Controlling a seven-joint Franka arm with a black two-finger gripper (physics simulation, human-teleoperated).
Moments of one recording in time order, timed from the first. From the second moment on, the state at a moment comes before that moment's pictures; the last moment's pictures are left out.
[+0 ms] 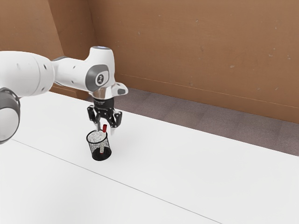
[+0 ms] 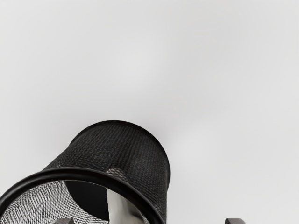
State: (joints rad) arm -0.12 0.44 0.18 -1.66 -0.03 1.90 -0.06
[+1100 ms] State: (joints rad) arm 0.06 0.10 0.20 -1.77 0.05 1.89 -0.02
